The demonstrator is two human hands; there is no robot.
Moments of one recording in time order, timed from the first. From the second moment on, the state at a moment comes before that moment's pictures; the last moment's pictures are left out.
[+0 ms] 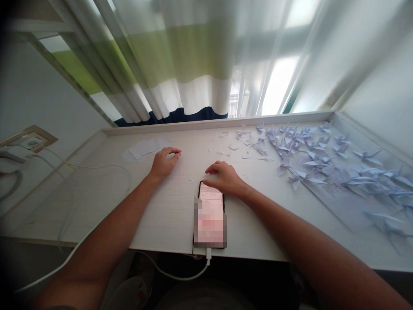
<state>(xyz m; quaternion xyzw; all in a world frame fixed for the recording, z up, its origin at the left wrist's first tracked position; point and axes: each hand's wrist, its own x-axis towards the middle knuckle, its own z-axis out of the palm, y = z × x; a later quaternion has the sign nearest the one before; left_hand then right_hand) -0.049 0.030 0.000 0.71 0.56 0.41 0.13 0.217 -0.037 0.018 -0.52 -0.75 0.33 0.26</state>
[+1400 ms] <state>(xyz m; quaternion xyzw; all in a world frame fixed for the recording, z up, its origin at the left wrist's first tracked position) -0.172 0.042 0.010 0.69 0.58 0.43 -0.03 0.000 0.143 0.053 -0.48 -0.72 0.31 0.39</state>
